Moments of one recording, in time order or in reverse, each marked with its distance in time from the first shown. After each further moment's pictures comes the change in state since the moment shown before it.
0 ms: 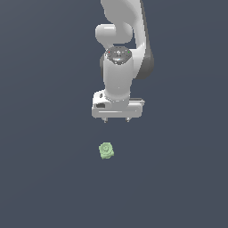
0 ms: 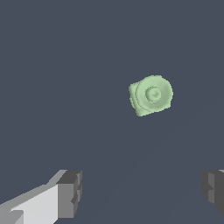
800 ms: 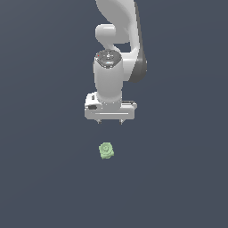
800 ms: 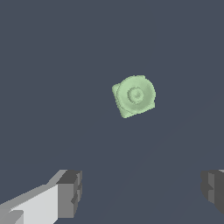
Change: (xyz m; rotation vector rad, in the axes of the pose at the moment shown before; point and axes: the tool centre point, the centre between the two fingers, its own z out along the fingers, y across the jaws) arm 0.003 0.029 0.007 -0.007 0.001 0.038
